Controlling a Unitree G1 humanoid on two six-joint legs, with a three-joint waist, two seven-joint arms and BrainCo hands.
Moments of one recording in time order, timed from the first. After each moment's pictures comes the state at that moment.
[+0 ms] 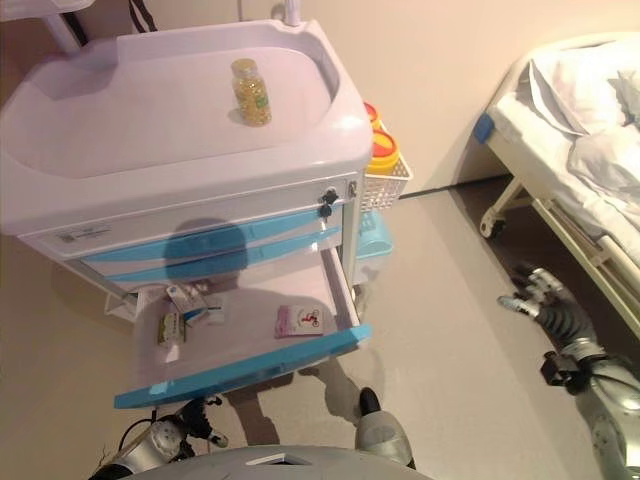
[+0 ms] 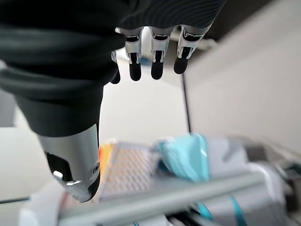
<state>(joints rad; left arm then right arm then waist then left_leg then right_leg) 0.06 0.44 -0.43 0.80 0.27 0.11 0.01 0.35 -0.68 -0.25 0.04 0.65 0.10 0.27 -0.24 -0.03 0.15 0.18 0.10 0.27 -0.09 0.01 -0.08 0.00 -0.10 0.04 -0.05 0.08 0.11</state>
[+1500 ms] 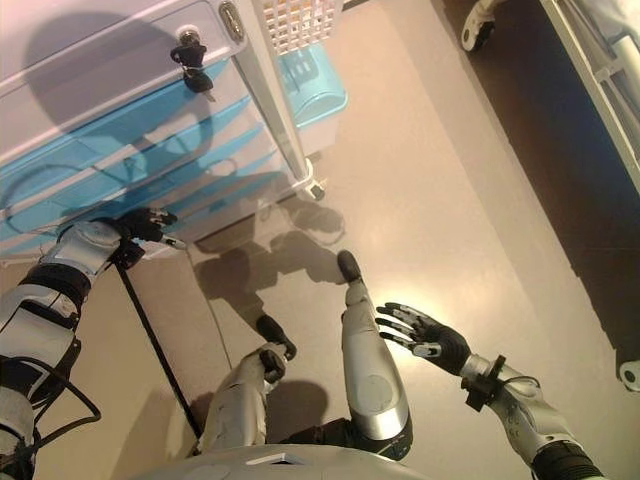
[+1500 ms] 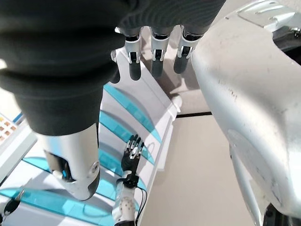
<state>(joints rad) -0.84 0.81 -0.59 1.07 -0.20 0.13 -0.29 0.11 -0.67 0.32 0.35 0.90 -0.07 0.84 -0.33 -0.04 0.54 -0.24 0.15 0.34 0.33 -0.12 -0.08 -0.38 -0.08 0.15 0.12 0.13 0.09</state>
